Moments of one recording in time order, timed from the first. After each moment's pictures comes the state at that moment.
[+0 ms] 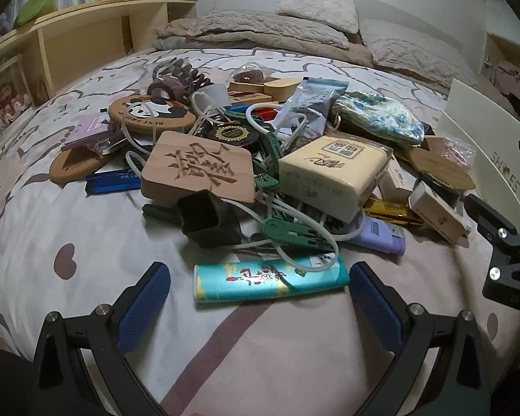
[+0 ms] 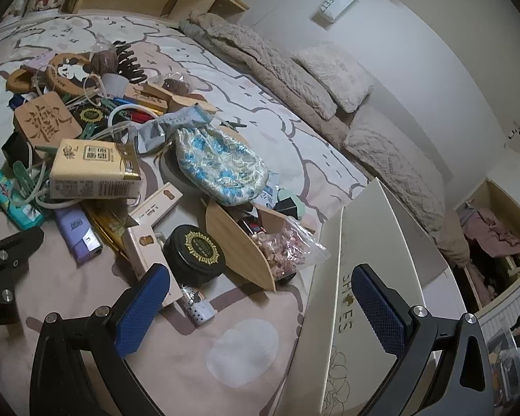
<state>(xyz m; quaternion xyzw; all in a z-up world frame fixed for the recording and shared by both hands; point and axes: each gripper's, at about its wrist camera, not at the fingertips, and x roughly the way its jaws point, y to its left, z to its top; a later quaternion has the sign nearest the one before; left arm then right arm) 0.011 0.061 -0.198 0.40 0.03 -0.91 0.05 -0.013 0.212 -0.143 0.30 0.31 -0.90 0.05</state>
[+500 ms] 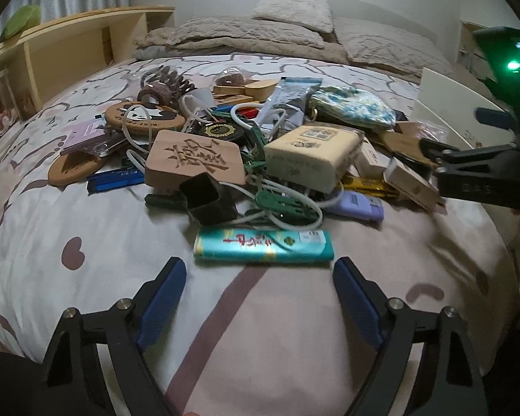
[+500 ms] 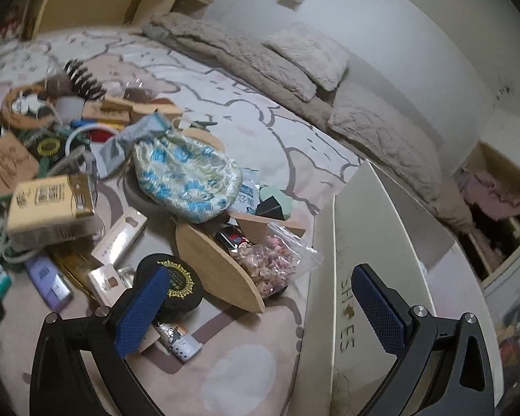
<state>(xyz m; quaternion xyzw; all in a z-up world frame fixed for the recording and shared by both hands) 0.036 0.060 -0.195 0.39 0.00 -0.92 0.00 -0.050 0.216 -0.147 0.32 0.27 -0.91 0.01</state>
